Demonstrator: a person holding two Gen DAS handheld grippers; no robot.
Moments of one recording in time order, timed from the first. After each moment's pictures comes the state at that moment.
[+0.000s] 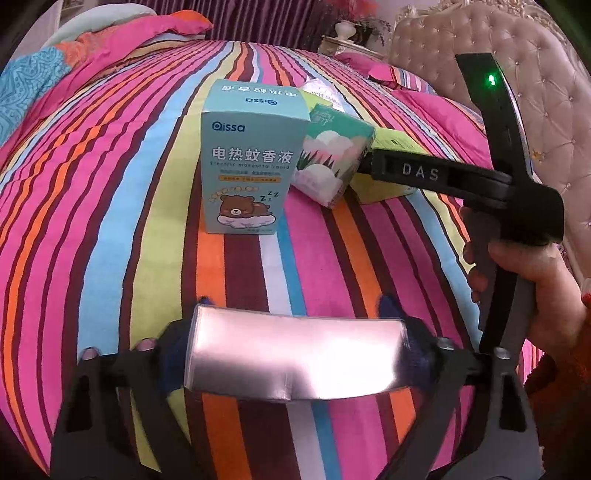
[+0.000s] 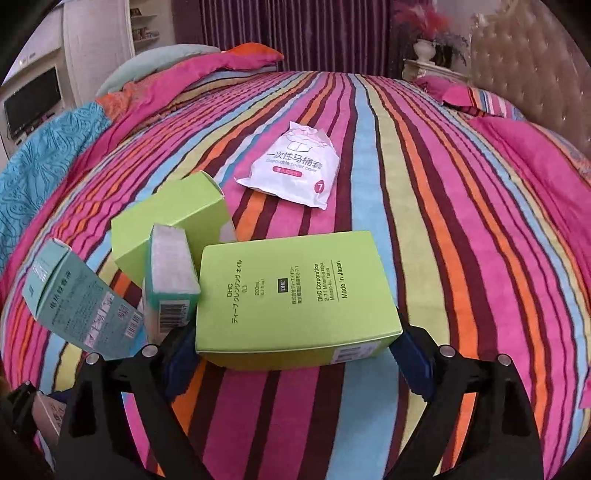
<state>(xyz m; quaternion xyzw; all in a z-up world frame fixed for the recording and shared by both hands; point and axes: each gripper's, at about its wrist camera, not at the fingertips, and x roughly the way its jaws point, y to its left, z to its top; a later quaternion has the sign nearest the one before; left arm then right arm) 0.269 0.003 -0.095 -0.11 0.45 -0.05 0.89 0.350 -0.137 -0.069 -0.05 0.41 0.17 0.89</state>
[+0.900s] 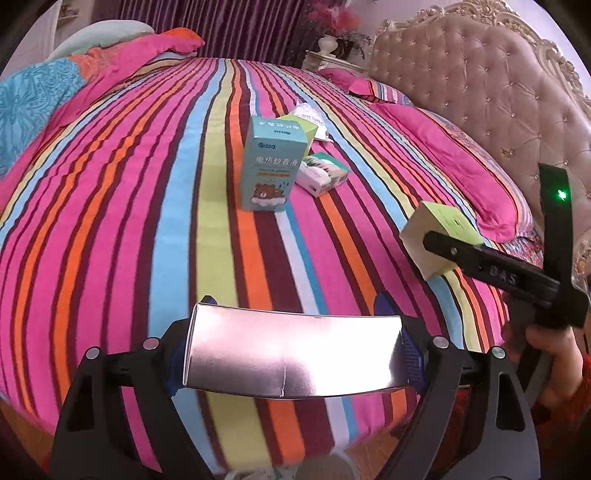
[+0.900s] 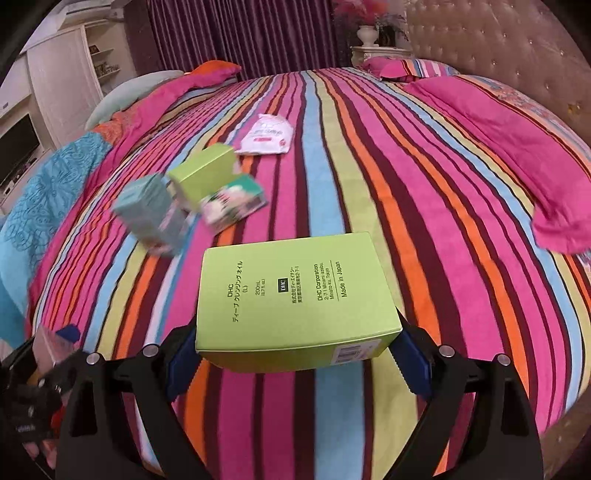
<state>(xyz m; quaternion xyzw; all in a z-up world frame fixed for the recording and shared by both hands) 0.181 0.033 -0.054 -0.10 0.42 -0.08 0.90 0.213 -0.187 -0.045 0.04 0.42 0.12 0.90</state>
